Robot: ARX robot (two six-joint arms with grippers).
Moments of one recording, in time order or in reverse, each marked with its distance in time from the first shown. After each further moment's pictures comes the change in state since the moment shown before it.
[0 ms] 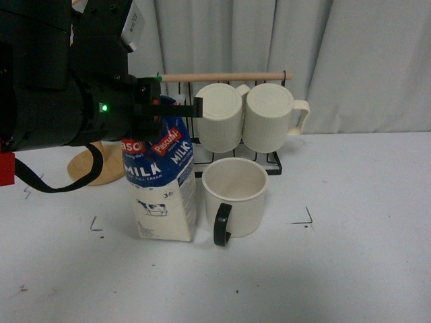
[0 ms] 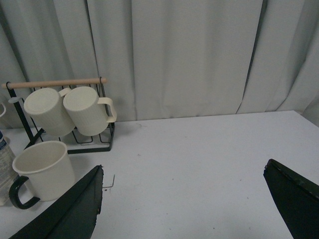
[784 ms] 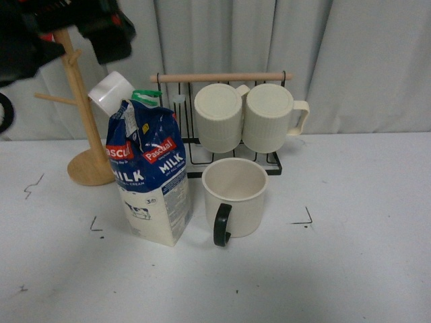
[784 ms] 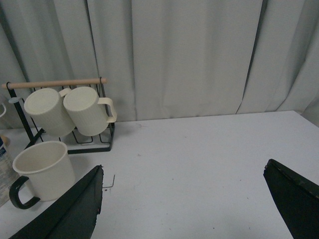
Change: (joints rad) left arm 0.099 -0.303 -0.159 0.073 0.079 -0.124; right arm 0.000 0.000 0.000 0.000 0.000 0.000
